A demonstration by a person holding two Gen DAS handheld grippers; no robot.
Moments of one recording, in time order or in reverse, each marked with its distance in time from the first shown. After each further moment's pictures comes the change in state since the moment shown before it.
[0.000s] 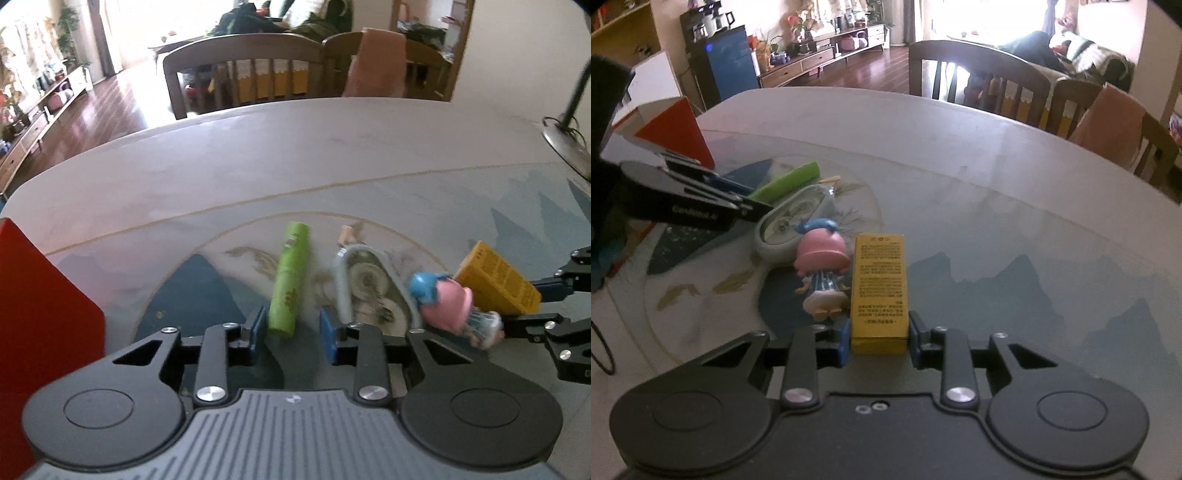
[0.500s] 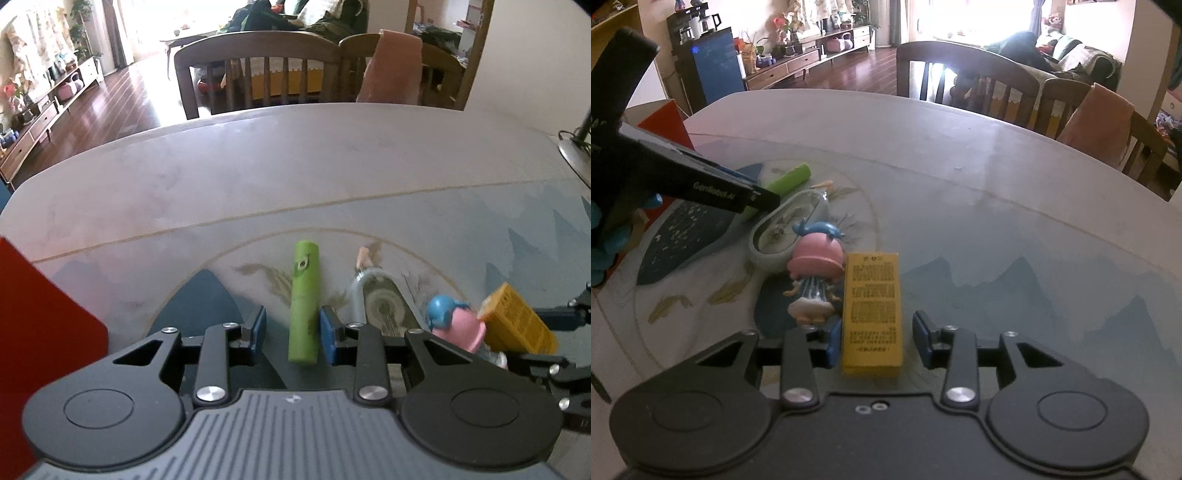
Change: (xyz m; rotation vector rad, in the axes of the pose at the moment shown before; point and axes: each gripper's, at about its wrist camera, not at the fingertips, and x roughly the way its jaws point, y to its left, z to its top) left arm 0.014 0.010 0.021 -0.047 0.008 0.032; right arm 0.011 0.006 0.009 0.014 -0.005 -0.055
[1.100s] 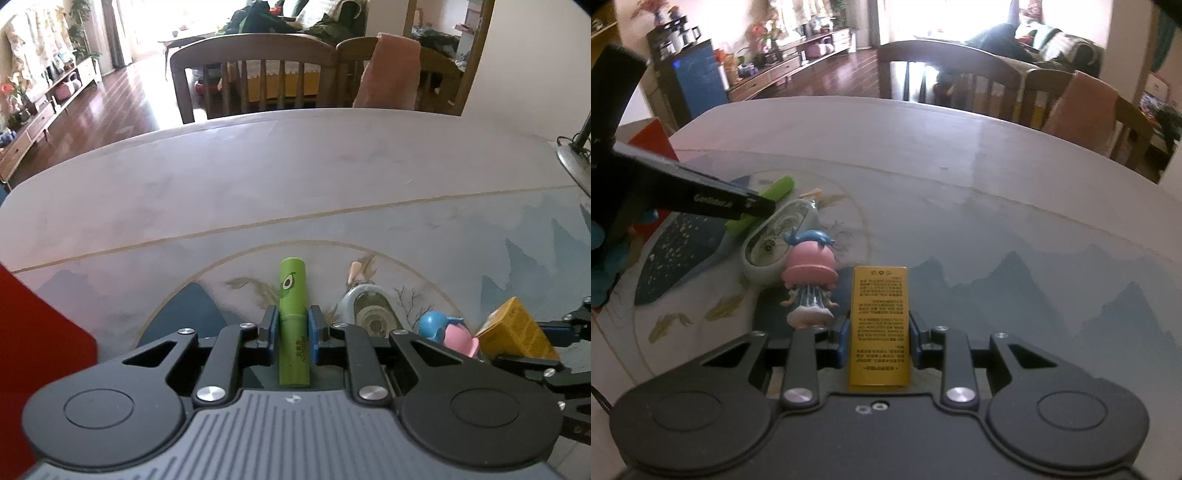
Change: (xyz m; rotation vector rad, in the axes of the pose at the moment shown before) left arm 0.003 -0.006 0.003 -0.008 -0.006 -0.011; right arm -0.007 -0.001 -0.003 0.086 -0.009 -0.025
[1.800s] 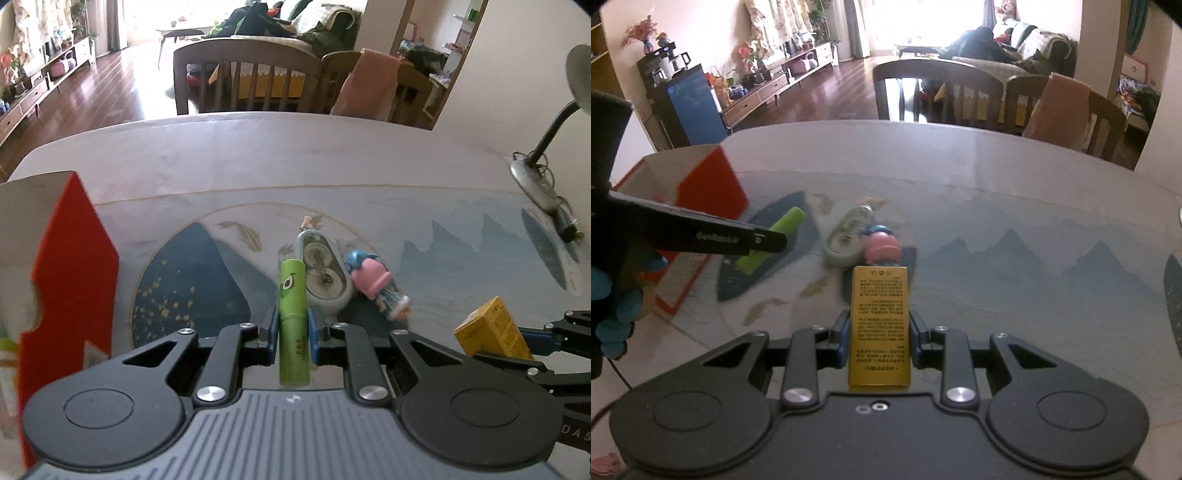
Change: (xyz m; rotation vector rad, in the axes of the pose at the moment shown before) left arm -0.093 0.002 -0.046 -0.081 -0.004 -0.116; right arm -0.093 0.057 -0.015 0.077 -0.028 -0.002
